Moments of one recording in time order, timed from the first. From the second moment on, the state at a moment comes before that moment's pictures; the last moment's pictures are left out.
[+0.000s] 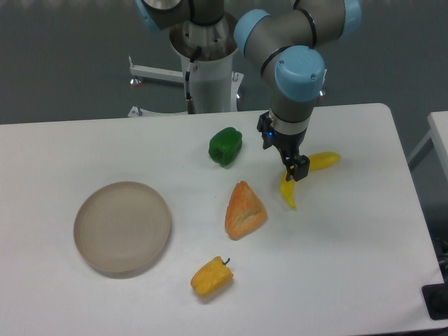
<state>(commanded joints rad) 2.33 -1.87 -1.53 -1.30 1.58 1.55</state>
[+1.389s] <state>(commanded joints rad) 2.24 -1.75 -1.91 -1.15 1.56 1.39</state>
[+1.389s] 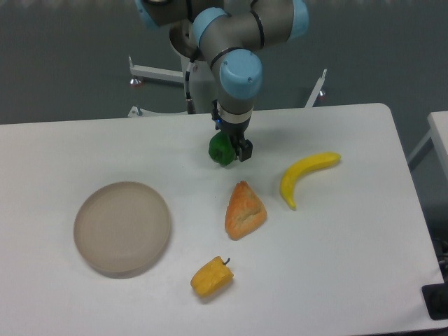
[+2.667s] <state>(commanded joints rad) 2.30 -1.75 -1.80 -1.24 1.56 1.34</state>
